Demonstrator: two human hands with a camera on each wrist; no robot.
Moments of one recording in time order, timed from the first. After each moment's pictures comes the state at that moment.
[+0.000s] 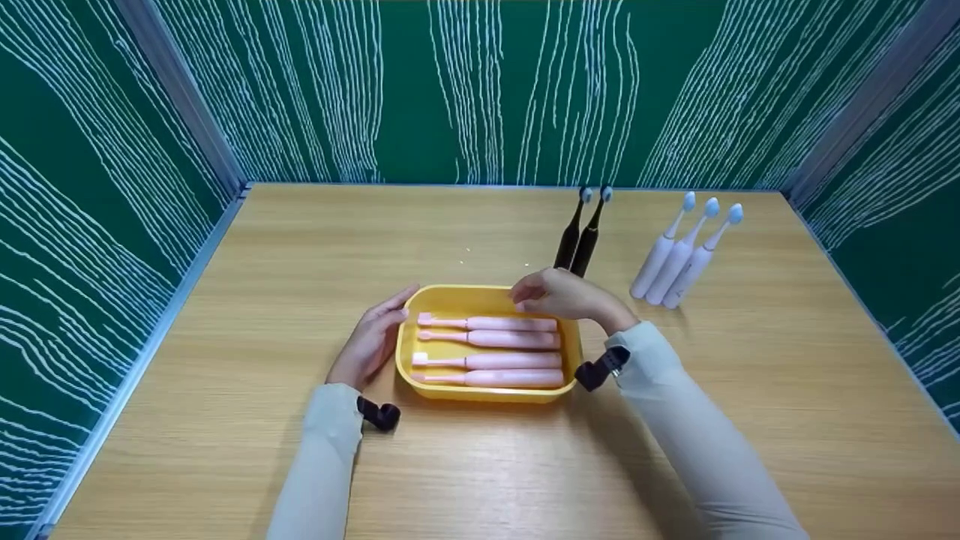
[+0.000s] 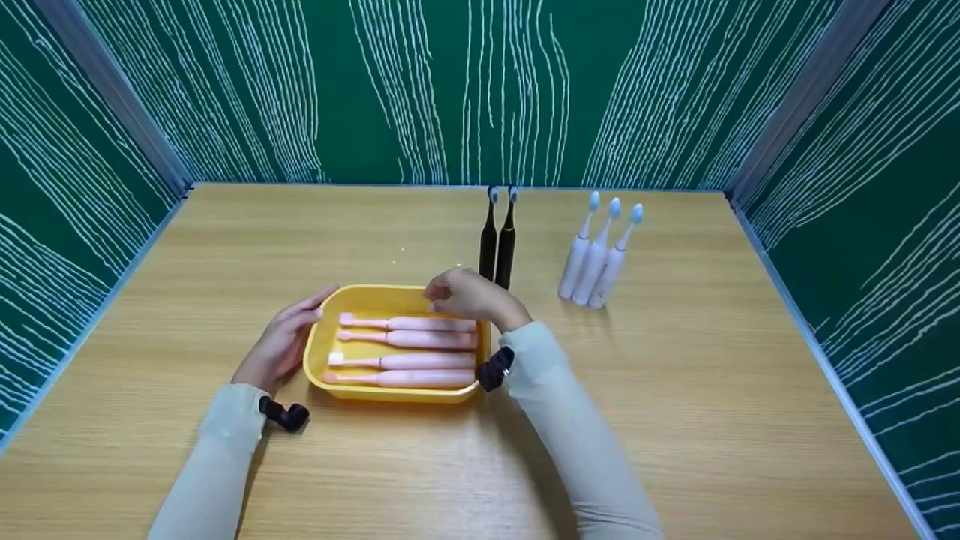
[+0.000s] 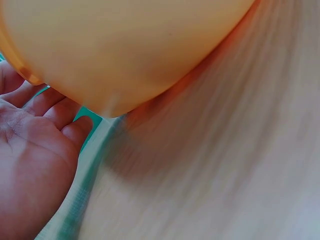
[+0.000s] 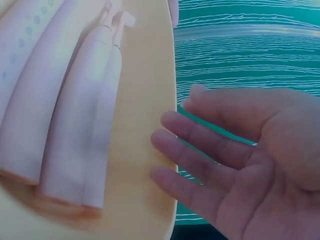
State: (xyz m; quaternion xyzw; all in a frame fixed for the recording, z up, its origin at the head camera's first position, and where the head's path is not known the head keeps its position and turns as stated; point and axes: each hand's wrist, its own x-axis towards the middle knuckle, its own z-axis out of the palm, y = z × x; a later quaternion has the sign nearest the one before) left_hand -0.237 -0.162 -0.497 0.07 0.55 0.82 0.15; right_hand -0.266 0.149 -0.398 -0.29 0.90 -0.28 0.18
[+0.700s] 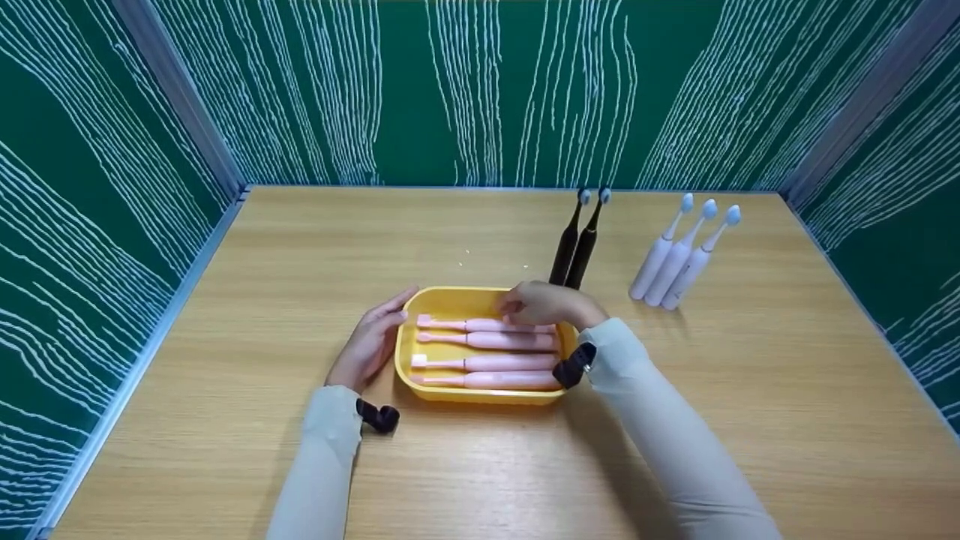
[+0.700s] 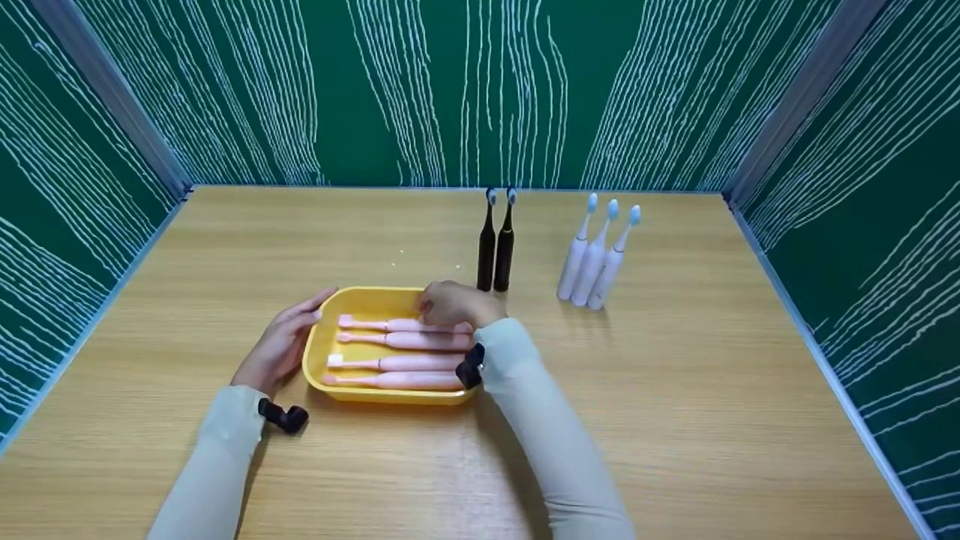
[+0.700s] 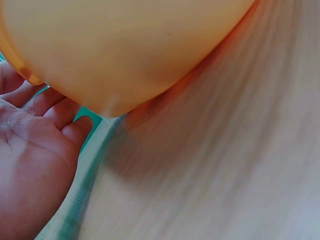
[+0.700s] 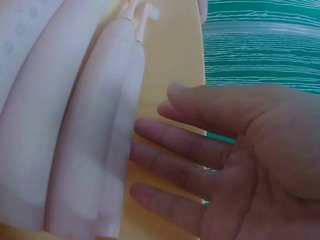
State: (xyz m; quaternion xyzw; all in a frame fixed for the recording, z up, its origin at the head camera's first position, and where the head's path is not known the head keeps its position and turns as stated) left_hand -0.237 -0.161 -0.495 0.06 0.56 0.82 0.14; right_hand -0.274 0.124 -0.409 -0.27 0.91 -0.19 0.26
